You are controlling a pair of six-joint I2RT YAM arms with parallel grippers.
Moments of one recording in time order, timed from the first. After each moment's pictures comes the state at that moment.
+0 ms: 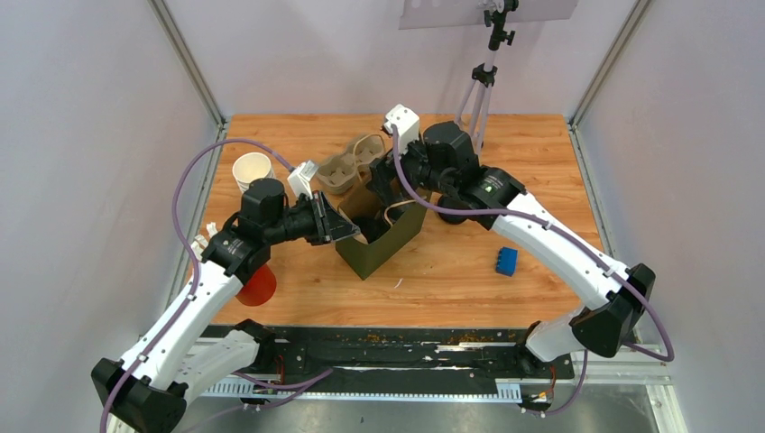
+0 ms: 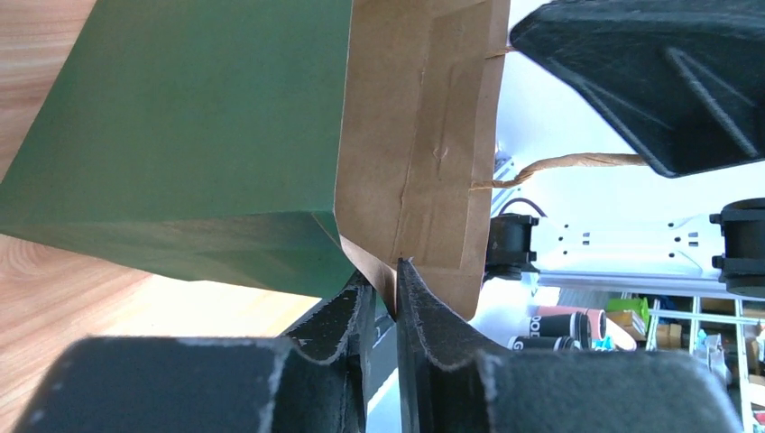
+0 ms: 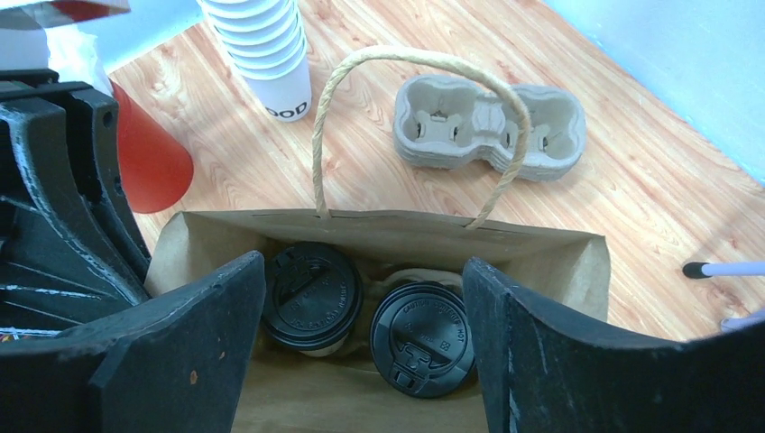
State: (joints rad) left arm -0.47 0.90 0.90 -0.42 0.52 -0.73; right arm 0.79 1.46 1.54 -0.44 -0.11 -0.03
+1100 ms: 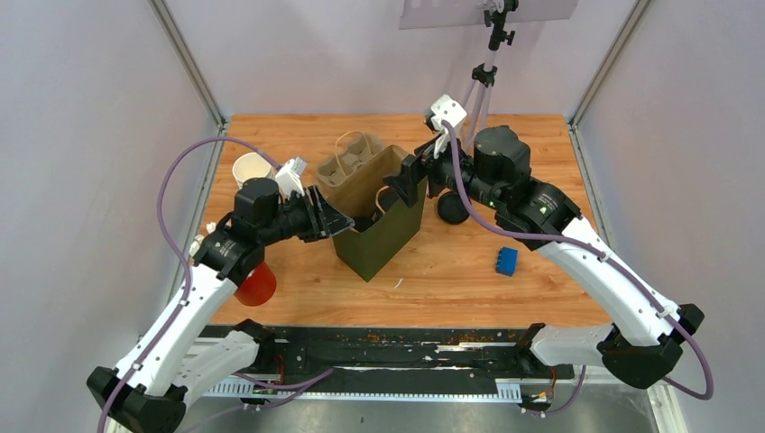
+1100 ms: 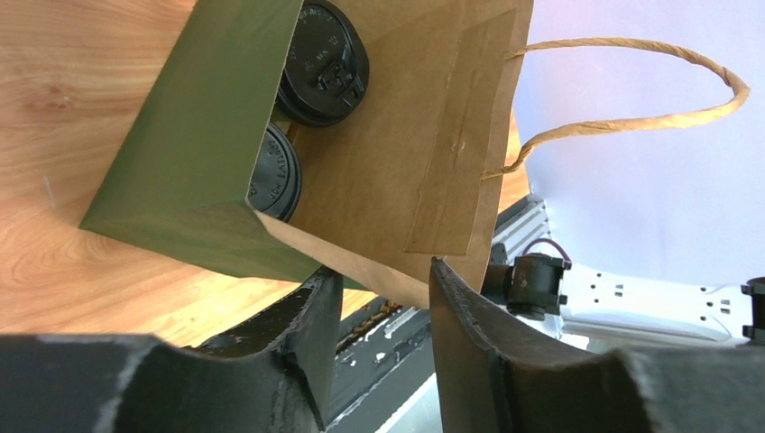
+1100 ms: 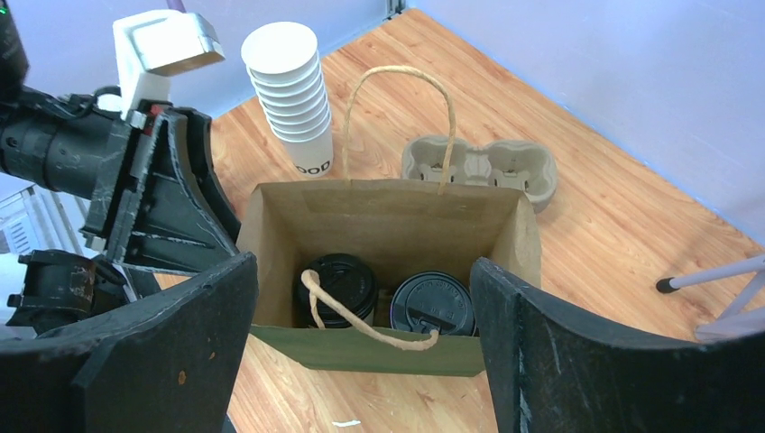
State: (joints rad) left arm -0.46 0.88 0.95 -0.49 0.39 -0.72; right arm 0.79 1.24 1.52 -0.44 -0.10 0.03
